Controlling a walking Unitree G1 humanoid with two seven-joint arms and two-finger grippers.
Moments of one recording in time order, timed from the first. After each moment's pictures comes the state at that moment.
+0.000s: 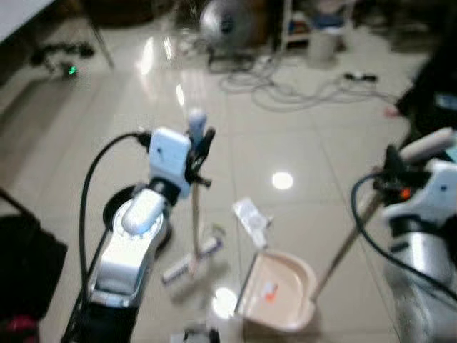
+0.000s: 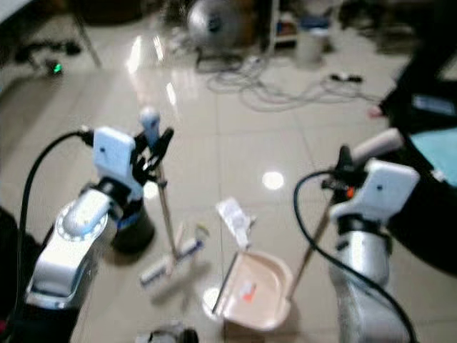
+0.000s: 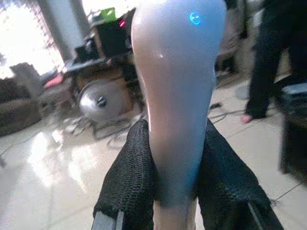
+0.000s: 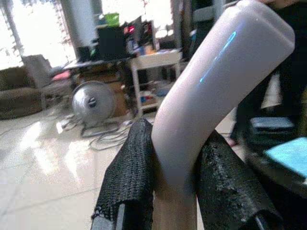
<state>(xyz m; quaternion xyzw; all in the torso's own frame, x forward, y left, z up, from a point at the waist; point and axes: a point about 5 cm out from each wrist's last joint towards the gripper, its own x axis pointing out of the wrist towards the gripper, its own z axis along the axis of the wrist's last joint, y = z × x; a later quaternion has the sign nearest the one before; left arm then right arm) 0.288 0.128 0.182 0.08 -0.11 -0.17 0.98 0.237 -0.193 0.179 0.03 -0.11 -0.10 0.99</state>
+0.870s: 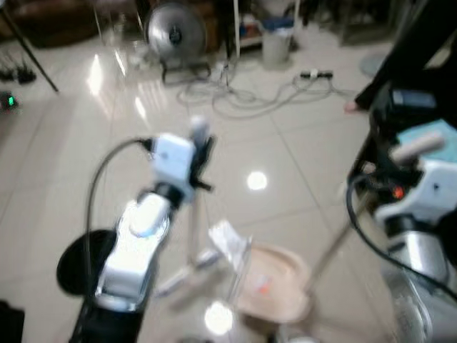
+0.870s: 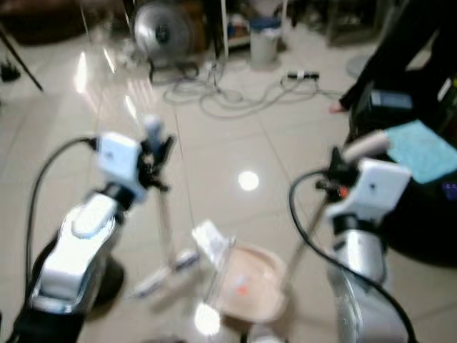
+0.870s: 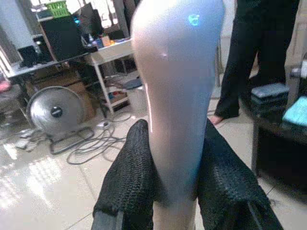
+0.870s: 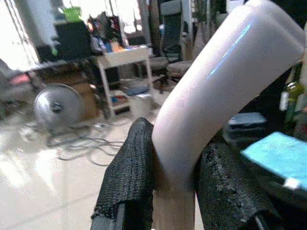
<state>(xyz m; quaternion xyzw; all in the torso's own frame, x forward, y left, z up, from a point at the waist) 0.286 0.112 0.177 0.06 -0.09 -0.18 0.98 0.237 -0.198 0.178 0.01 -0.10 -0.10 0.99</state>
